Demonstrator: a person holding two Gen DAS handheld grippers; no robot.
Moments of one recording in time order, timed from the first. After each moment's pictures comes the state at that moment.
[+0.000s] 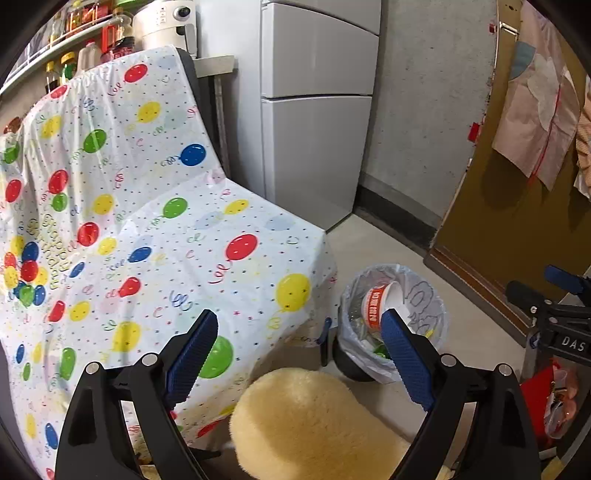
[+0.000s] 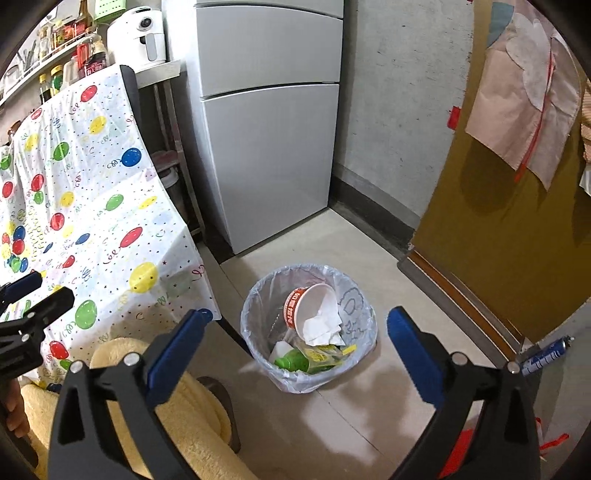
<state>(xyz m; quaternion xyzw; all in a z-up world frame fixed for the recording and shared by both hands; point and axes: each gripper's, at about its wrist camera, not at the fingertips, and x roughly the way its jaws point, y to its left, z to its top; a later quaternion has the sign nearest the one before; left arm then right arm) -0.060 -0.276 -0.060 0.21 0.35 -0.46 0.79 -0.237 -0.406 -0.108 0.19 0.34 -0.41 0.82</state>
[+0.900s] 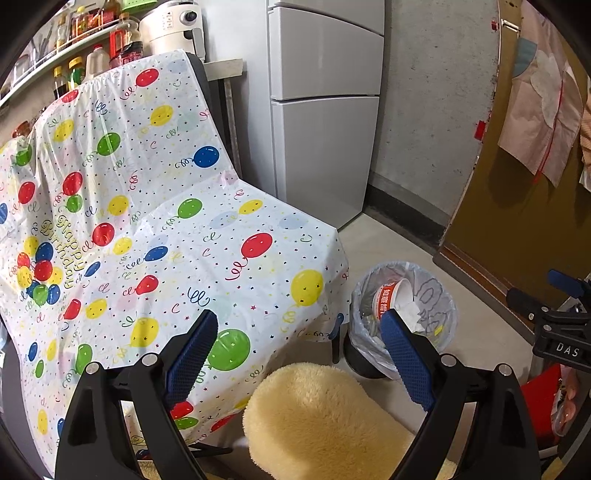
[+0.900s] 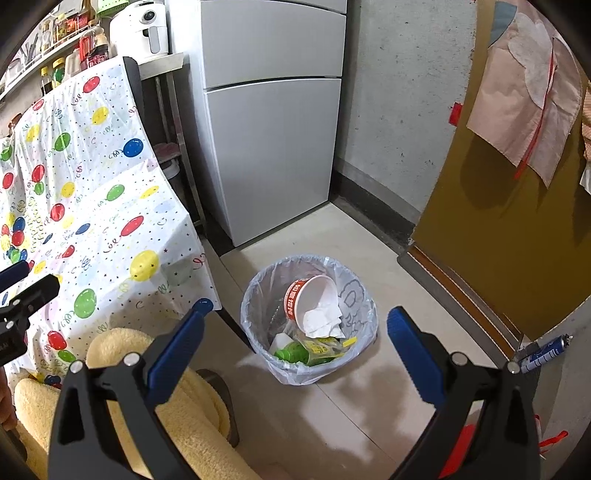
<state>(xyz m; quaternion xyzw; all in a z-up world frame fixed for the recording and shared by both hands) -0.063 -0.266 -0.054 0.21 0.35 -0.45 0.79 -0.238 -0.400 -0.117 0.19 0.35 -0.41 0.82</state>
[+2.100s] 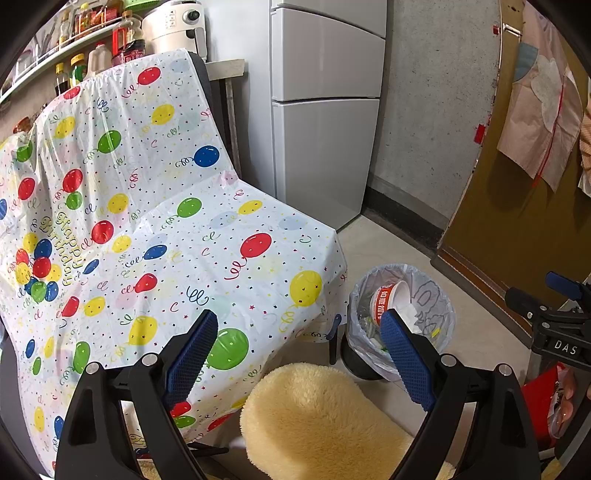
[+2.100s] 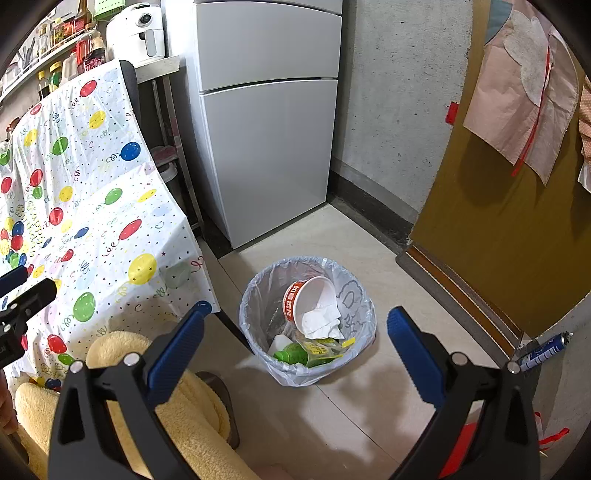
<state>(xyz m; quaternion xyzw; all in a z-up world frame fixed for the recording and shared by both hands) -0.064 -0.266 -0.053 0.21 0.35 -0.45 0.80 -0.240 -0.403 -0.116 0.19 0.34 -0.41 0.82</state>
